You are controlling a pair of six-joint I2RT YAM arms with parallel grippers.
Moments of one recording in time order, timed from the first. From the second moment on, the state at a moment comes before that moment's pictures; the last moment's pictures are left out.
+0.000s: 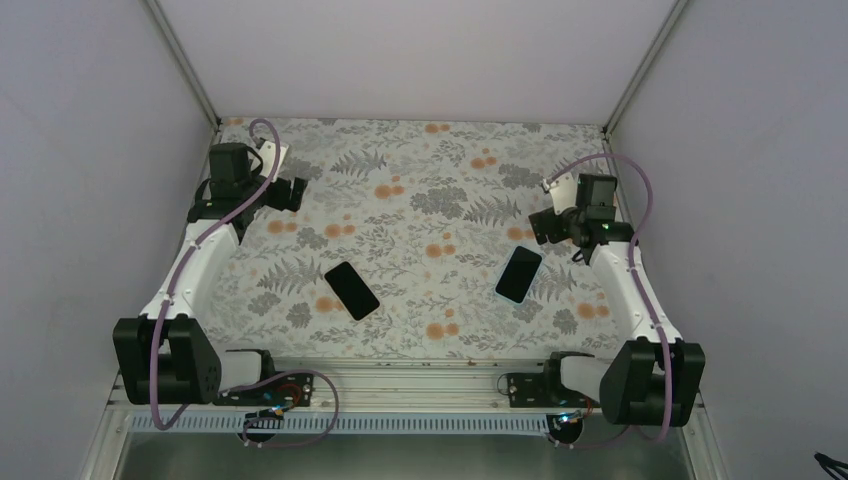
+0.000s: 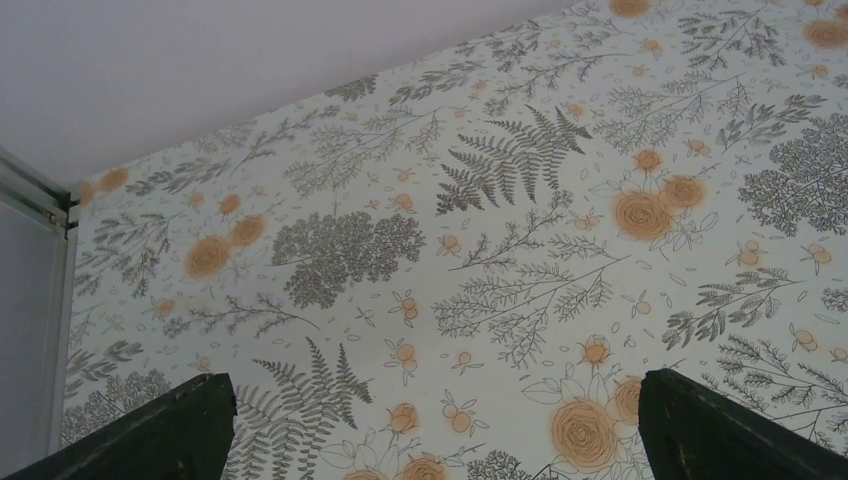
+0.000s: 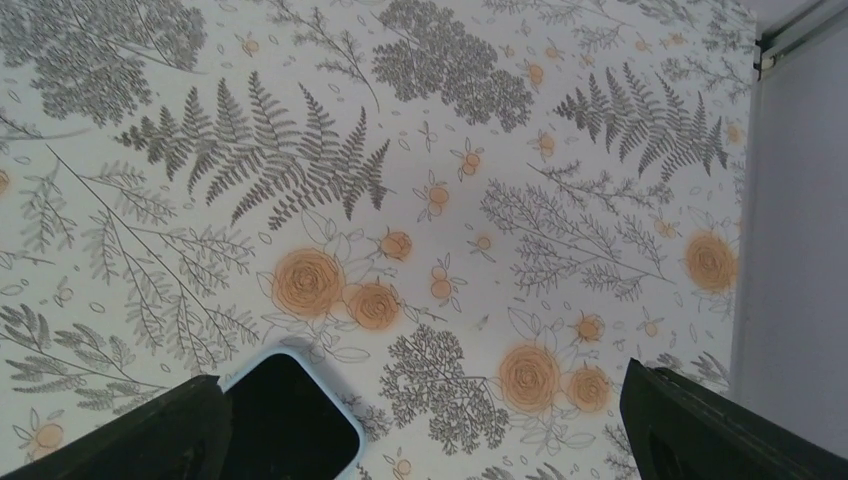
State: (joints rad) left arm 0.02 1.27 1.01 -0.35 0.22 0.28; right arm -0.03 1.19 0.91 -0.52 -0.05 -0.42
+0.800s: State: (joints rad) left arm 0.02 1.27 1.01 -0.35 0.25 0.36; right arm -0.10 1.41 0.86 -0.79 0.15 -0.60
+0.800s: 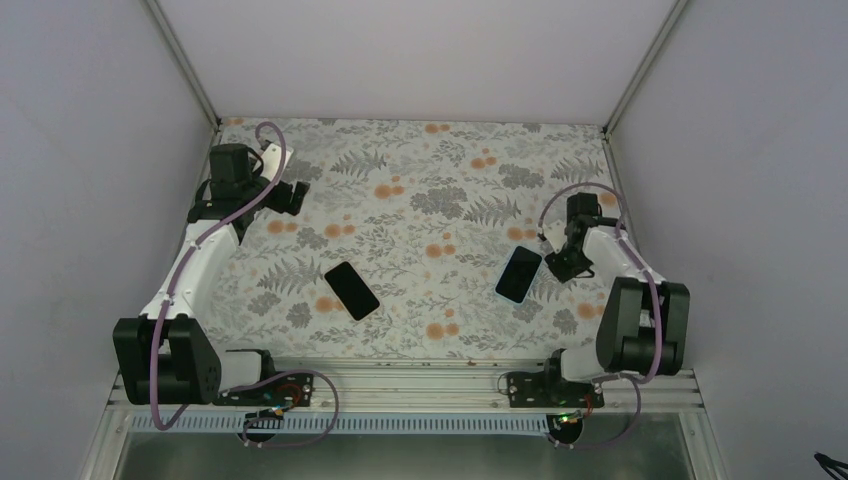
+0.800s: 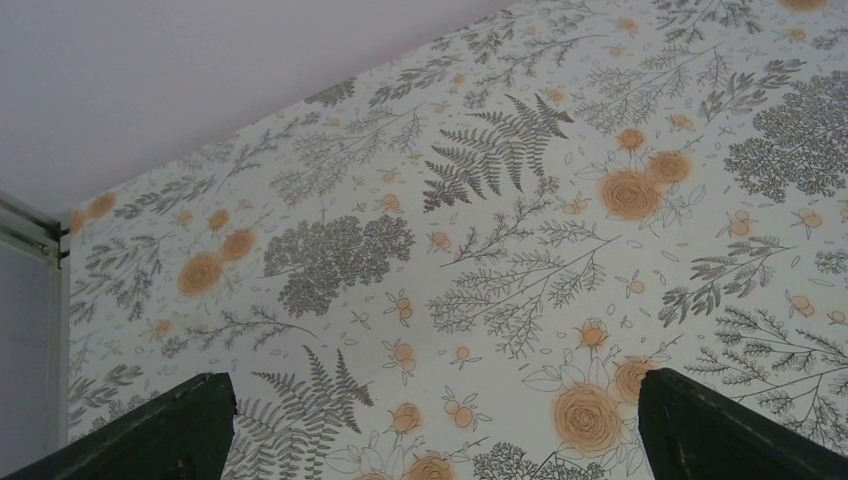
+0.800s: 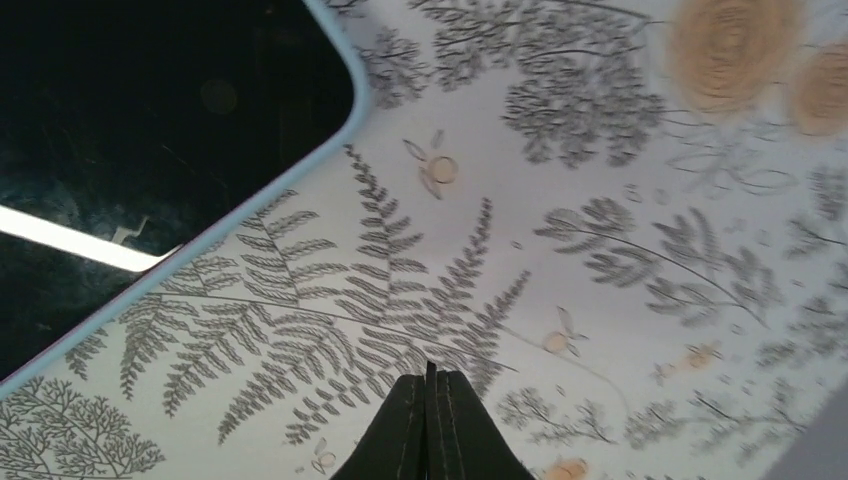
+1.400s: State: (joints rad) left arm 0.02 1.27 1.00 -0.37 0.30 0.38; right arm 0.01 1.69 0.97 -0.78 -0.02 -0.62
